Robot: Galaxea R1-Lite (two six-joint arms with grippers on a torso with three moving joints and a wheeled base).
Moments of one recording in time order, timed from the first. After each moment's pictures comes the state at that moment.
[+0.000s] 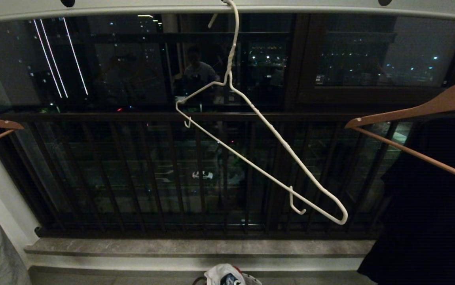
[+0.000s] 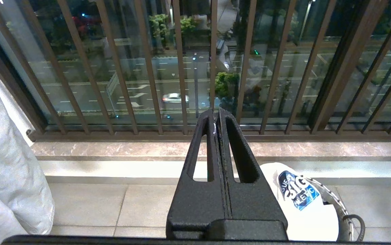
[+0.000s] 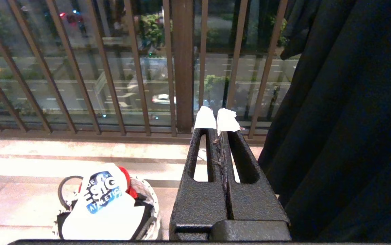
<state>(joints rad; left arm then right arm) -0.01 0.00 -0.02 0.04 0.00 0.00 0.00 0.00 -0.02 0.06 0.00 0.01</state>
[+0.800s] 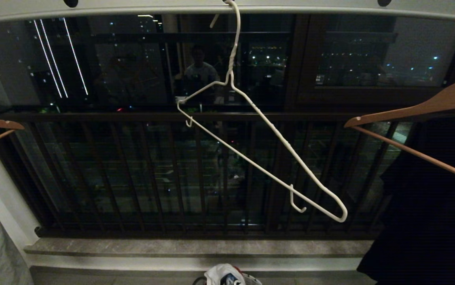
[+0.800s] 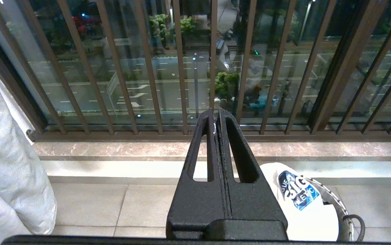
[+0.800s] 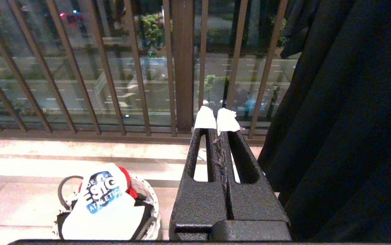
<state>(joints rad) -0.01 0.00 -0.02 0.04 0.00 0.00 0.00 0.00 -0.02 0.06 0.00 0.01</state>
